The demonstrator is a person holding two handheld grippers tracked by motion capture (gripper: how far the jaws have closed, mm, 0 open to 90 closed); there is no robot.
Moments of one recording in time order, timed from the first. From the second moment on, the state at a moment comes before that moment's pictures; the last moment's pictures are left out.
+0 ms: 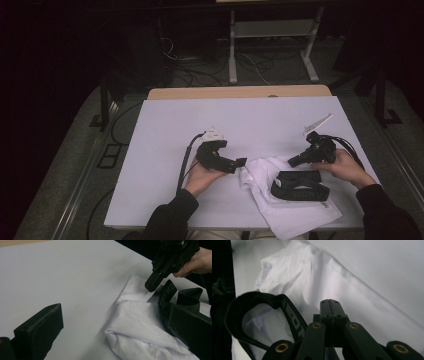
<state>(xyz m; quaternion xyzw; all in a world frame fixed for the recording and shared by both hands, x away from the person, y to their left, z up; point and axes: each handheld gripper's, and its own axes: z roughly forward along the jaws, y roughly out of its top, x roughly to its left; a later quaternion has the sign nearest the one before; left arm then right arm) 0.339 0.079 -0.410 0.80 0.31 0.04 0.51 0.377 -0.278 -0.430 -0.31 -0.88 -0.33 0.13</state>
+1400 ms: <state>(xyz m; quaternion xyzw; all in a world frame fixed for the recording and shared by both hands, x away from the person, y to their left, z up) 0.335 0.073 -0.413 0.81 0.30 0.03 0.51 0.303 -0.266 -0.425 -0.19 -0.89 -0.33 0.24</state>
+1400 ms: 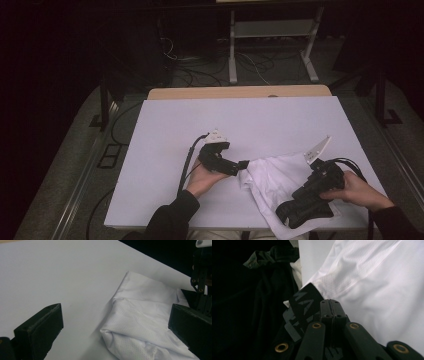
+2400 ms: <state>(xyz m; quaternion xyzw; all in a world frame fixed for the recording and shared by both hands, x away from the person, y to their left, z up) 0.335 0.070 -0.415 0.81 0.30 0.02 0.51 0.279 -0.255 -0.433 -0.17 -0.91 -0.30 0.23</state>
